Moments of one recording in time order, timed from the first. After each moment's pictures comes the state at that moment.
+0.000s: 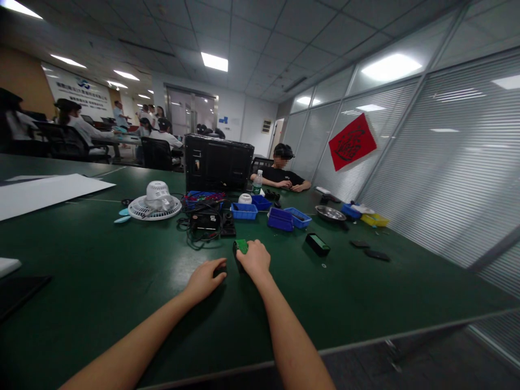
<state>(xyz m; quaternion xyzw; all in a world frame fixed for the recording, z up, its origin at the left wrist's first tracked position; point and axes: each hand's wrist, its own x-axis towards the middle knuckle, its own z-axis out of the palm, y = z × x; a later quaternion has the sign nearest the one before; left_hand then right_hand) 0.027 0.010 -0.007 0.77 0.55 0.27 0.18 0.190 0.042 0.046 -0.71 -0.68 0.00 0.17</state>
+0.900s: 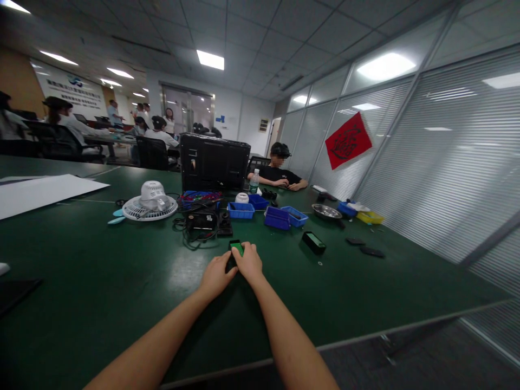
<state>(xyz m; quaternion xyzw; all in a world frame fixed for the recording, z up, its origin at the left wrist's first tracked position) 0.071 0.024 -0.014 0.75 0.56 0.31 0.13 0.194 0.053 0.012 -0.69 -0.67 0.11 0.26</state>
